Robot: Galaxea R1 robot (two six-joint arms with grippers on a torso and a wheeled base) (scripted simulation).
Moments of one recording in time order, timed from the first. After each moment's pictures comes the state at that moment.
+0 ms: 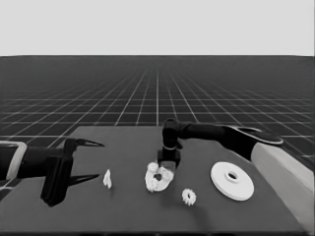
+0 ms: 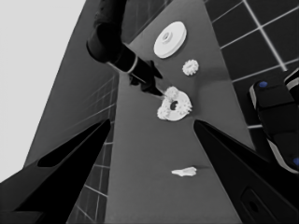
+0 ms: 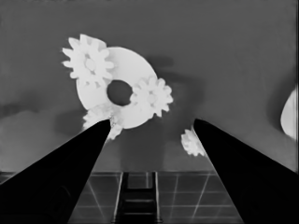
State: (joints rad) left arm -0.34 1.75 -0.42 0.31 0.68 0.35; right arm 0.00 2.91 -1.55 -0.19 -1.53 1.36
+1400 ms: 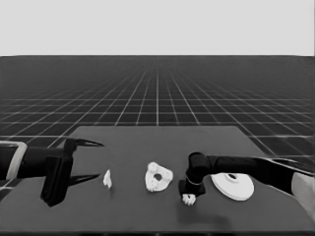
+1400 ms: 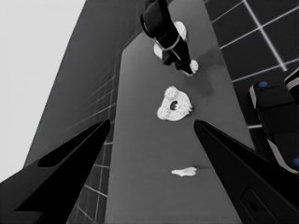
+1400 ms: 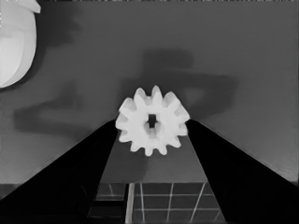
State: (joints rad) left arm -0.34 1.75 -0.42 0.31 0.68 0.35; right arm -0.25 2.59 -1.12 -0.45 -1.53 1.48
